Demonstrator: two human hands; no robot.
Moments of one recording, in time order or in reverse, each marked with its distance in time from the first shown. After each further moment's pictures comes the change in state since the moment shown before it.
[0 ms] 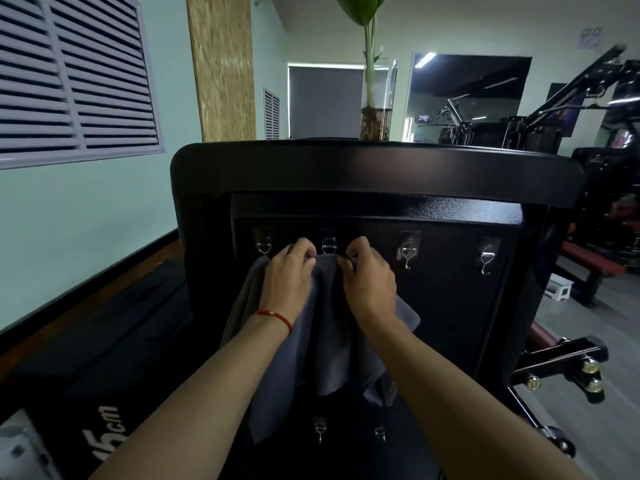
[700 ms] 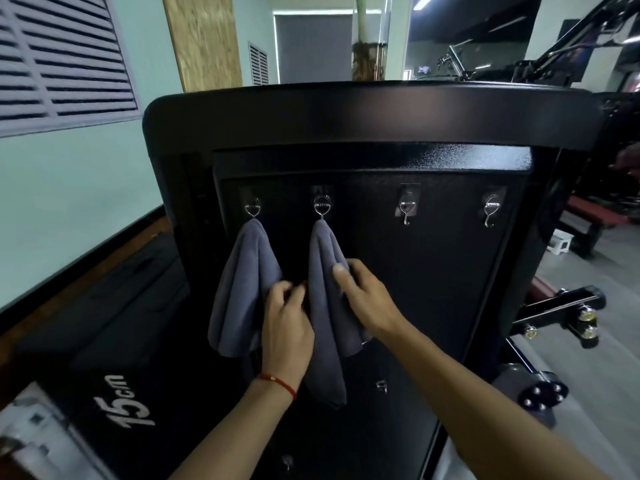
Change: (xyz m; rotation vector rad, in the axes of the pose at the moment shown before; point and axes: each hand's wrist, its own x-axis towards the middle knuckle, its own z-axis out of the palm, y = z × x) left_hand -0.127 -0.012 0.032 -0.052 -0.043 -0.228; right_hand -0.065 0.054 0.013 0.541 -0.460 0.180
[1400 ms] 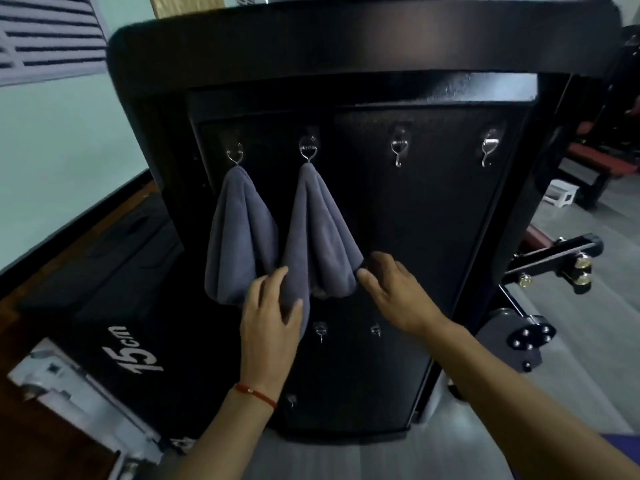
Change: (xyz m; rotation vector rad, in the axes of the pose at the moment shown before) left_hand -0.074 -0.012 -0.023 -0.017 -0.017 0.001; right_hand -0.069 0.055 -0.032 -0.493 -0.053 0.177
